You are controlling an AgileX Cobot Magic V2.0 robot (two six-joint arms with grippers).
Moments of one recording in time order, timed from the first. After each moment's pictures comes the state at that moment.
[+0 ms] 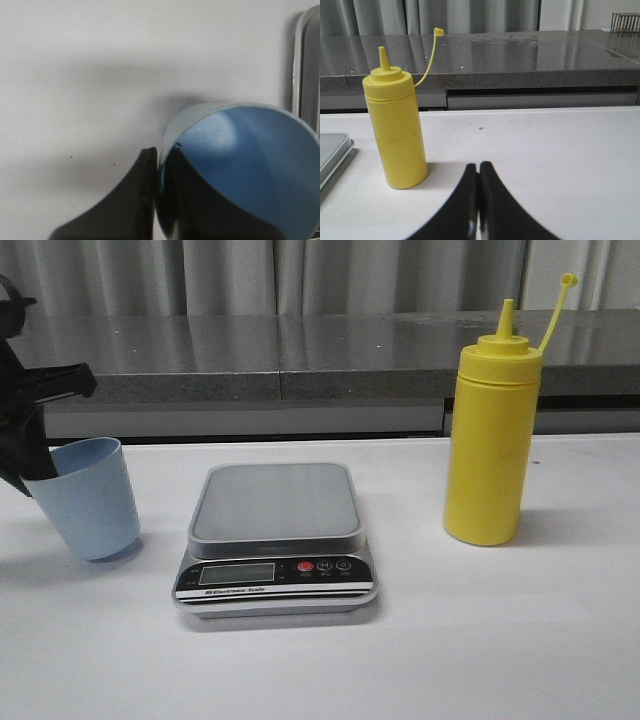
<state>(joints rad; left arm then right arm) -0.09 1.77 -1.19 -0.28 0.75 0.00 0.02 -0.01 0.03 0.07 0.09 0.01</state>
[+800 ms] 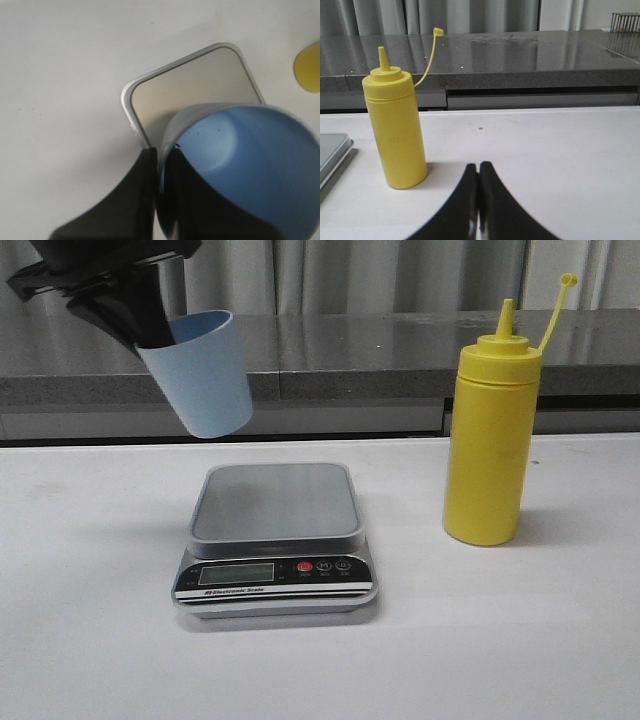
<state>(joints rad) -0.30 1.78 -1.55 -0.27 0.93 0.15 0.02 -0.01 0.03 0.07 0.09 0.01</state>
